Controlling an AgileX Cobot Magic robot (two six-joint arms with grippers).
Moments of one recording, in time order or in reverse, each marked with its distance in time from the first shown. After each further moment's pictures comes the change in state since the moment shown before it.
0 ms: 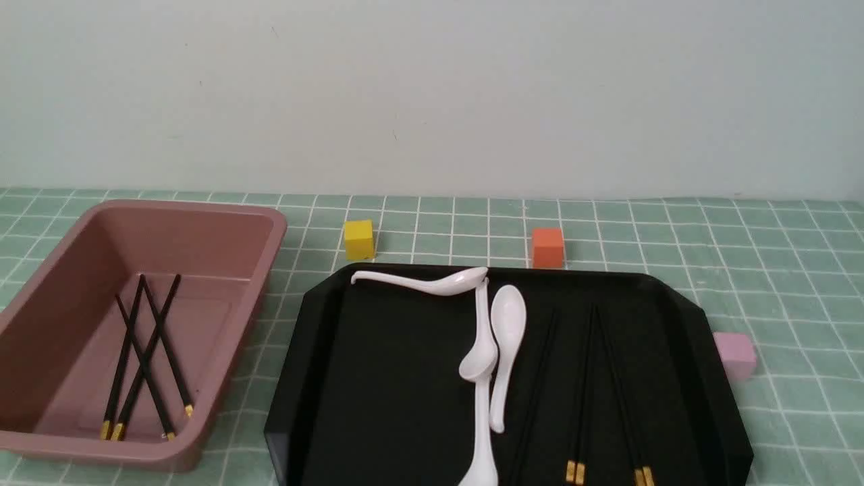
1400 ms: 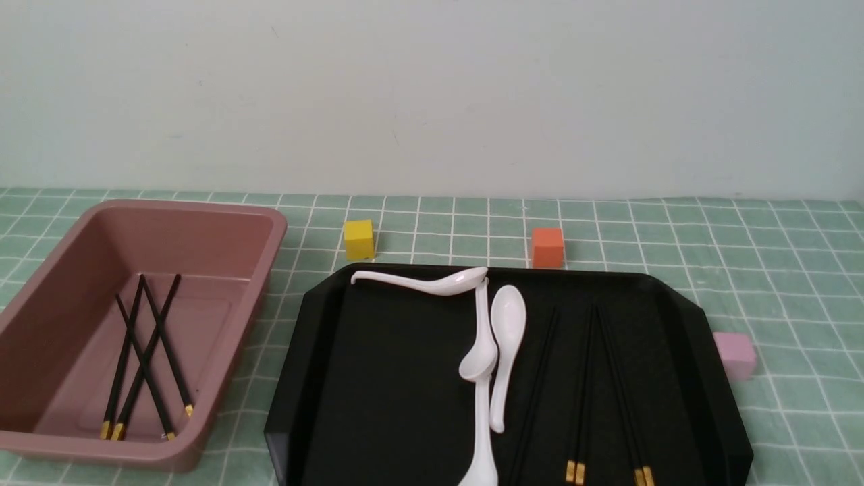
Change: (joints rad) right arm 0.000 0.000 0.004 0.267 -0.031 0.187; left arm 0.000 0.000 0.000 0.000 0.000 0.000
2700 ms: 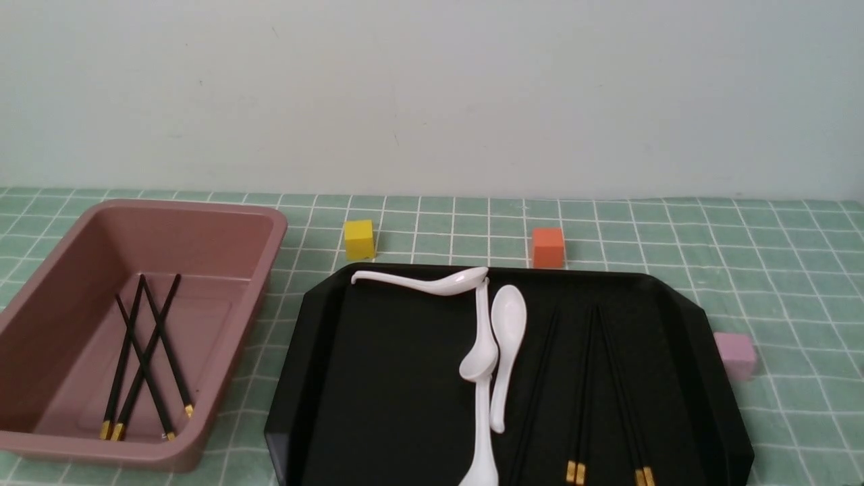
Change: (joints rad) right arm 0.000 0.987 -0.565 0.197 0.568 -0.342; left arm 0.000 0.000 0.000 0.000 0.000 0.000
